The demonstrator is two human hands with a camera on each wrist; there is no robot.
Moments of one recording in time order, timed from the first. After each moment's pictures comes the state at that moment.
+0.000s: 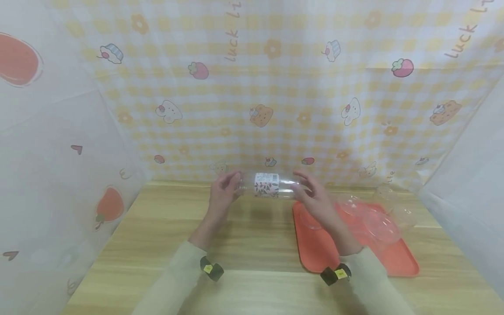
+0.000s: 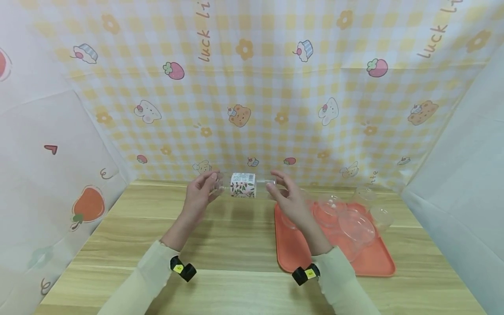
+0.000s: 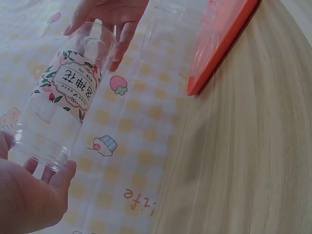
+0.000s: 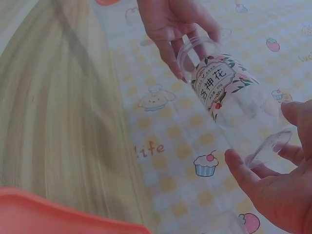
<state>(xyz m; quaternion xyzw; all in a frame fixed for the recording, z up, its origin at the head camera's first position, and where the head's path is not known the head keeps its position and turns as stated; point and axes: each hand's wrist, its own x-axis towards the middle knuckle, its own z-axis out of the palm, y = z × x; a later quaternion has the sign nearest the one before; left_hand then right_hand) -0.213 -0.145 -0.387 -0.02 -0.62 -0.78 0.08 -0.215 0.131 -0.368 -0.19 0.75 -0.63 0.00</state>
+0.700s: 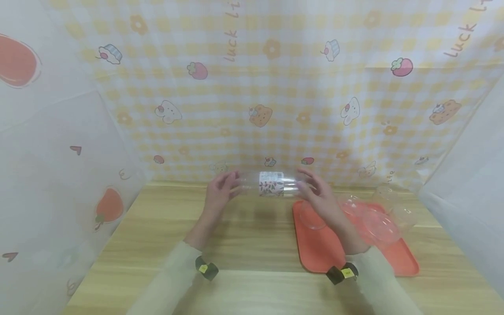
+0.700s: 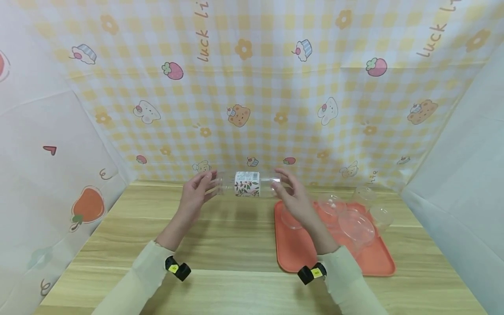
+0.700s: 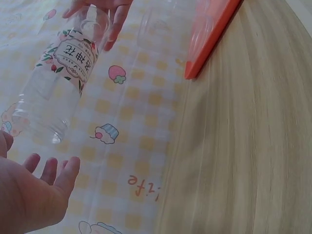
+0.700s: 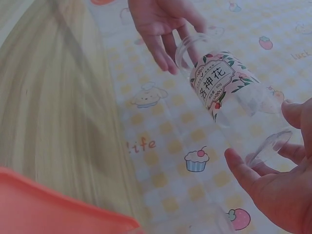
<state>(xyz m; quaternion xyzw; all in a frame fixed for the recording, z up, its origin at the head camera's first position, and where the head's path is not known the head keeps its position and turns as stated) -0.211 -0.152 -0.383 -0.04 -0.63 -0.77 0.09 -0.215 0.142 -0.363 -0.22 0.74 -0.64 0.00</state>
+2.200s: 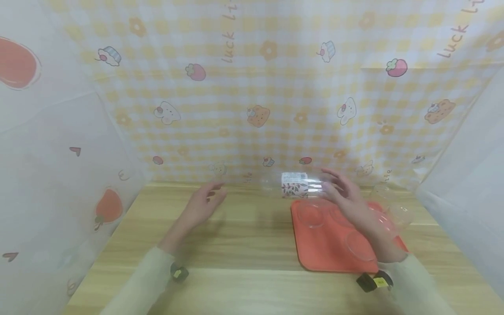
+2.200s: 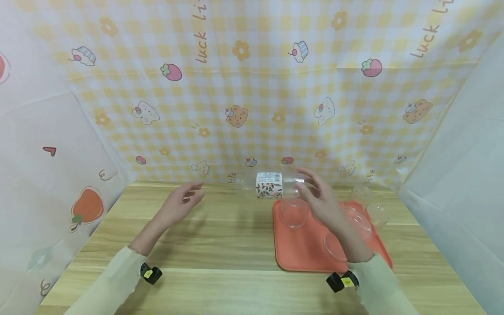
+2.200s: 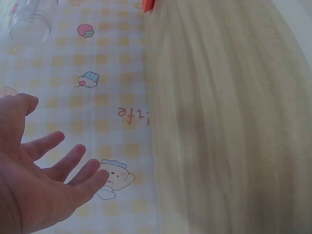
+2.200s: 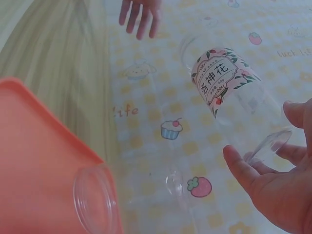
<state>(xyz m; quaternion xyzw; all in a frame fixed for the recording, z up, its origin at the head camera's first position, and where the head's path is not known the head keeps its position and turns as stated) -0.196 -0.214 -0.397 -0.14 -0.88 -0.45 0.06 -0.193 0.197 -0.341 -0.23 0.76 -0.61 -0.04</state>
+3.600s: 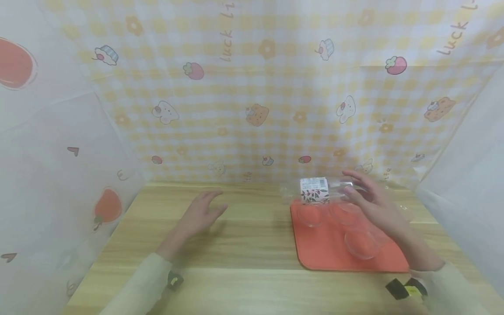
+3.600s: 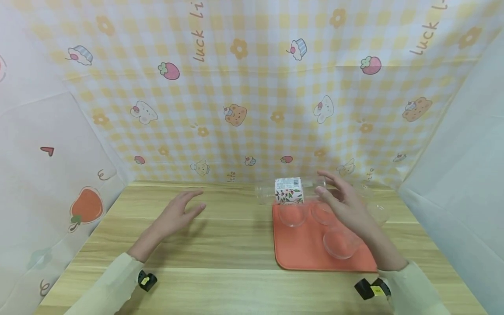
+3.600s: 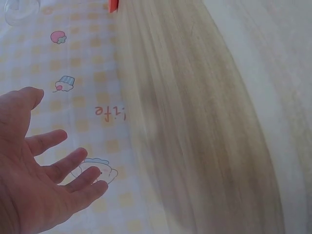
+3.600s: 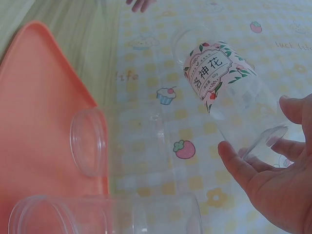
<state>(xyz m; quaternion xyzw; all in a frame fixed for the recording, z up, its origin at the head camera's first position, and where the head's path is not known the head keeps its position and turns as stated) -0.186 -0.217 -0.417 -0.16 -0.93 -0.34 0.07 -0.178 0.246 -0.328 -0.26 0.81 -0.51 -0.07</state>
